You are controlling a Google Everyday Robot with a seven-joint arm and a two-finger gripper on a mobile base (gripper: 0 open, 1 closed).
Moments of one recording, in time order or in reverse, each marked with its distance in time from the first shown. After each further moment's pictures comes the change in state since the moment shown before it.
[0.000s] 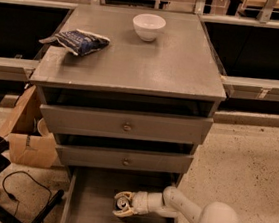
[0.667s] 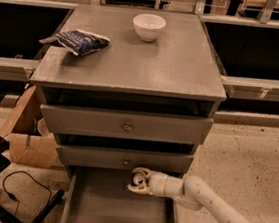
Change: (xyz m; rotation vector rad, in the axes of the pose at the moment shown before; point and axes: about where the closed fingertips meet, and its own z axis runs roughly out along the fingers) arm -0.126 -0.065 -0.107 0.300 0.078 -0.159
